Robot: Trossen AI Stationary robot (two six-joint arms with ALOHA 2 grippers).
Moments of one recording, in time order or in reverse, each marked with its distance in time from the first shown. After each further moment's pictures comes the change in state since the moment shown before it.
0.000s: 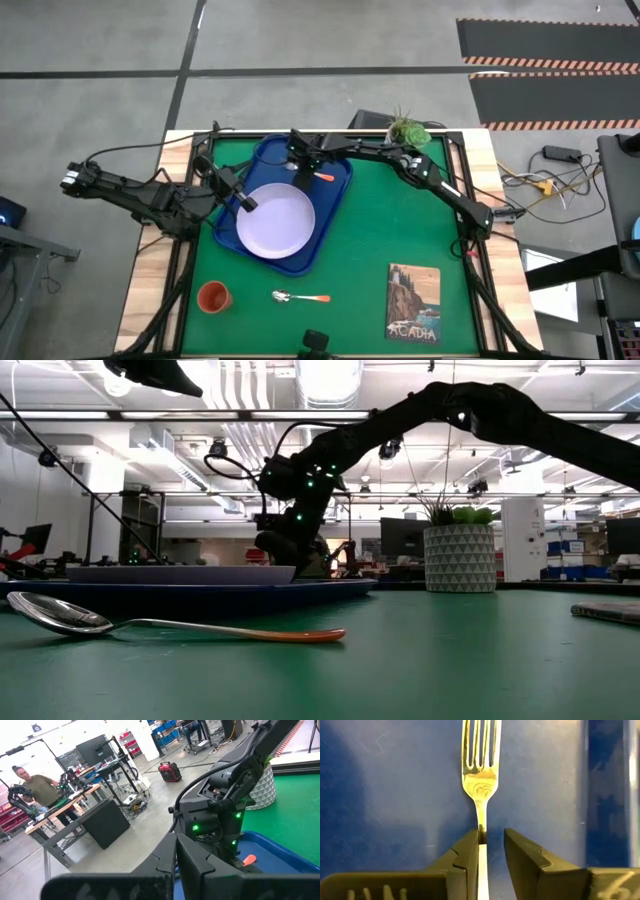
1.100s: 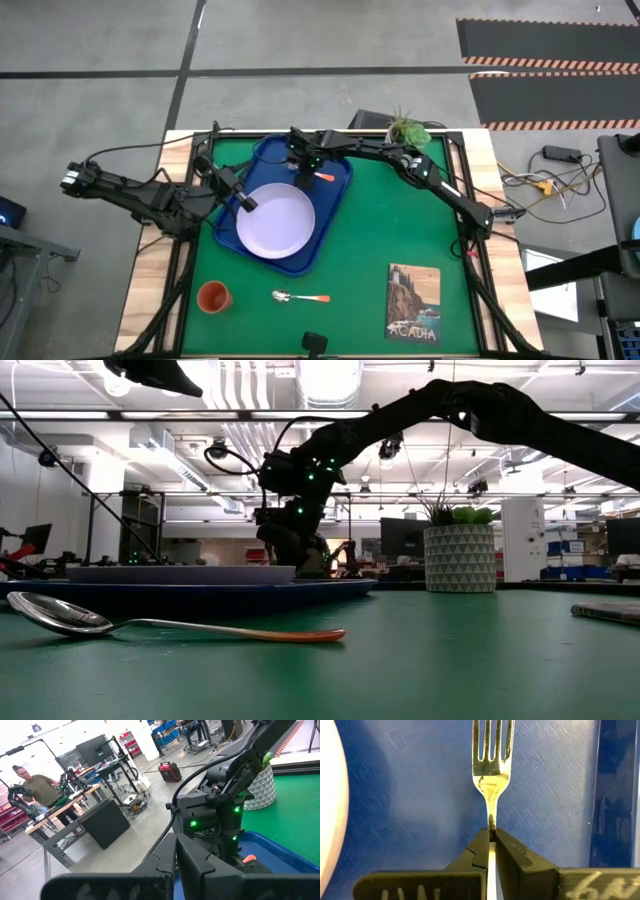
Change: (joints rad) left arm 0.000 0.000 0.000 0.000 0.000 0.000; right arm 0.001 0.000 0.042 -0.065 -0.052 -0.035
